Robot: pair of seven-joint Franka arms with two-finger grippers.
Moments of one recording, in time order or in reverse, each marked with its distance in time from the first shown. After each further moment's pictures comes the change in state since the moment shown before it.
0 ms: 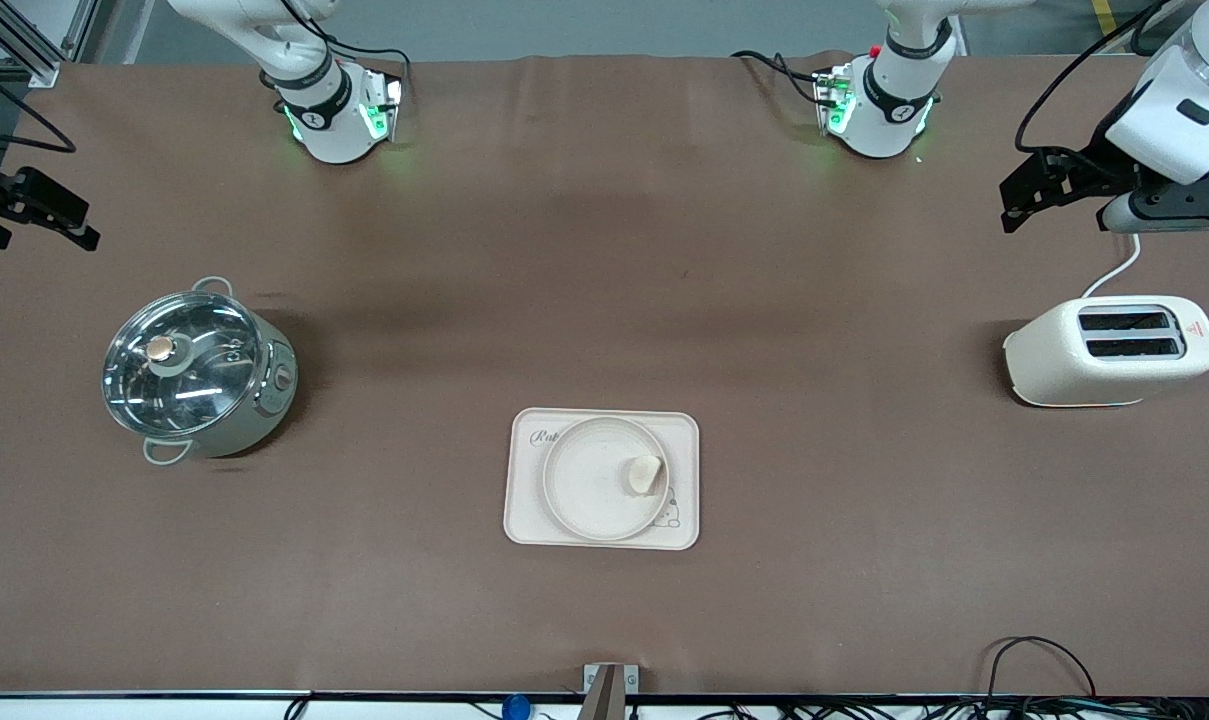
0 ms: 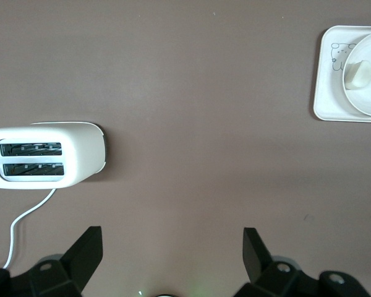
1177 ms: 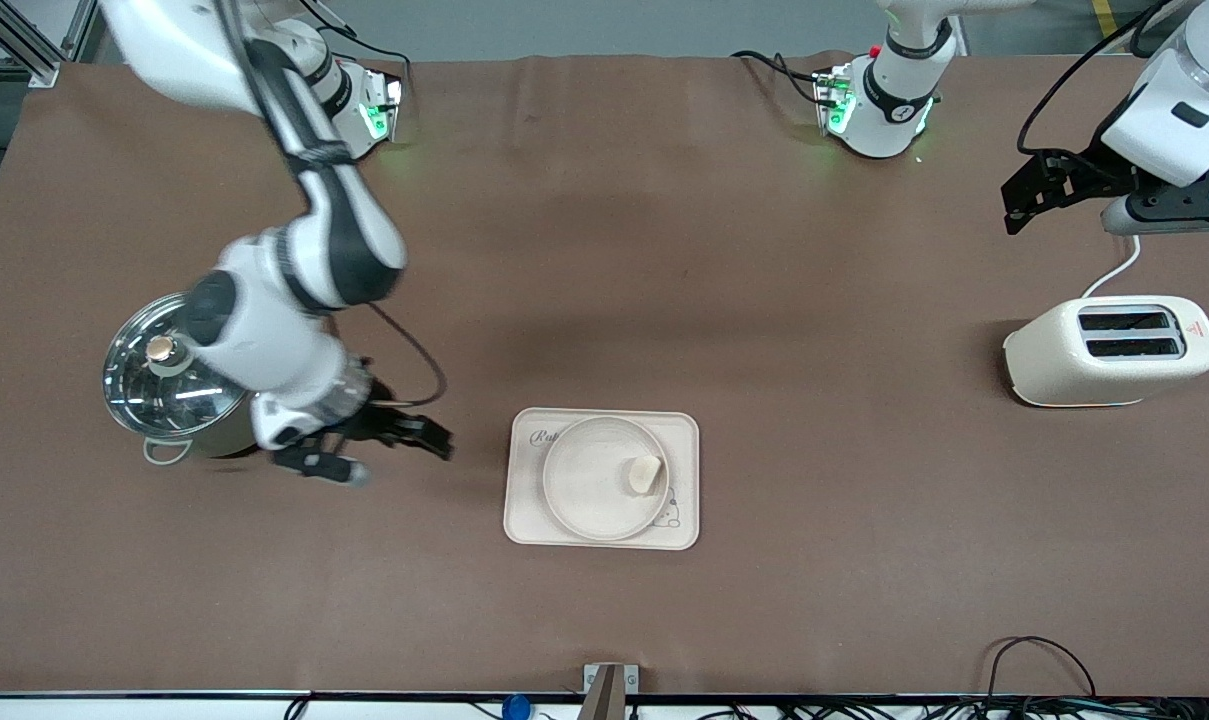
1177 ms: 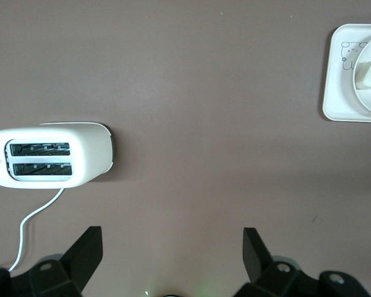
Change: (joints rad) left arm -0.001 -0.002 -0.005 -0.004 0.026 0.001 -0.002; right arm 0.334 0.514 -0.019 0.011 0.330 0.641 0.347
